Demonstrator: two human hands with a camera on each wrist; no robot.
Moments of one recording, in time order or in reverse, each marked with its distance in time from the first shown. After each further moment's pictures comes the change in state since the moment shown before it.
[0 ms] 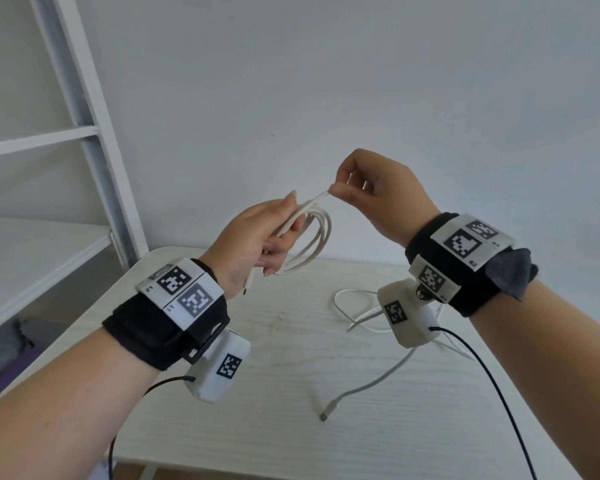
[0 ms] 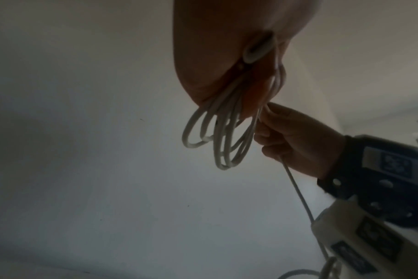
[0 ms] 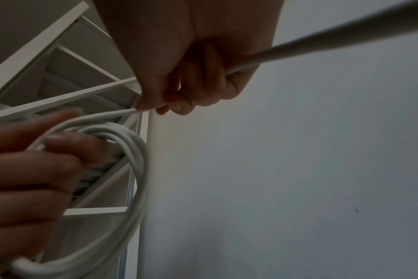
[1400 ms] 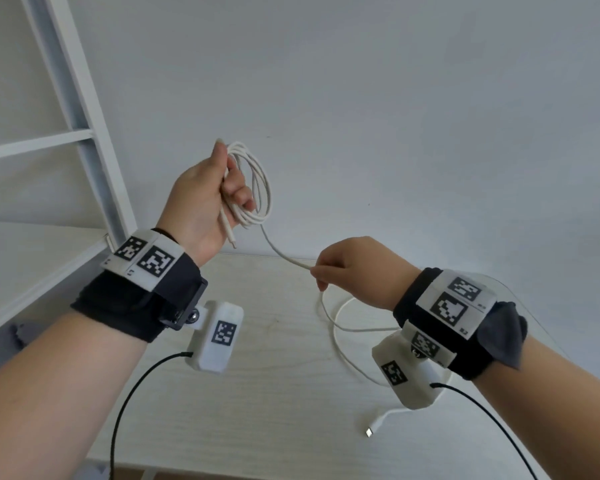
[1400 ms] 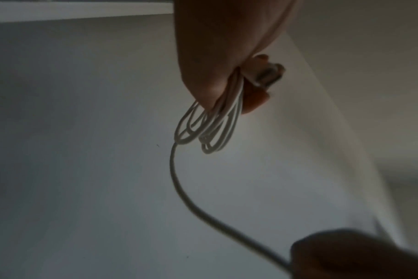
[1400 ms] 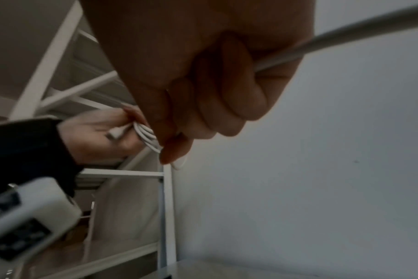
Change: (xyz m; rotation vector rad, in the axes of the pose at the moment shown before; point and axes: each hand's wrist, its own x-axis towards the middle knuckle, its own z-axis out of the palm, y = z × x) left_hand 0.023 0.020 -0.031 -0.478 0.338 0.096; right_hand -0.048 -0.015 0.021 -0.121 -0.518 0.203
